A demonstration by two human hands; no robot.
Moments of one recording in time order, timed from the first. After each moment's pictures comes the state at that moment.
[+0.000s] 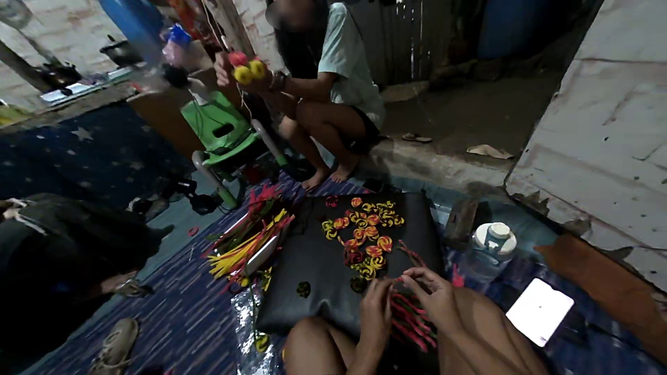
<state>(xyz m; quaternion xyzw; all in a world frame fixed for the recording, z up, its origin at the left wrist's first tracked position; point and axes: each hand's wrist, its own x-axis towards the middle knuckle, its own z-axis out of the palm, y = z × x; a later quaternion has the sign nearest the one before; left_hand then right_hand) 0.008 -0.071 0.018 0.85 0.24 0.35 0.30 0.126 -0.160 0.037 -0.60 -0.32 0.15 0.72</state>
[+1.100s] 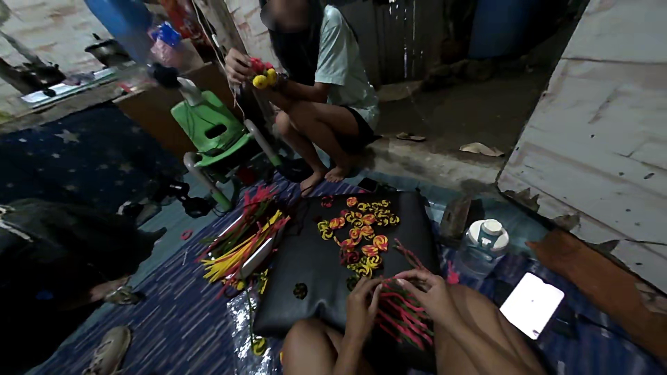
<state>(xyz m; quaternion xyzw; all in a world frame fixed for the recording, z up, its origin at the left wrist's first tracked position) -0.005 -0.039 0.006 0.86 0.21 0.32 0.34 0.138 -0.166 0.036 -0.61 -0.34 0.24 0.67</state>
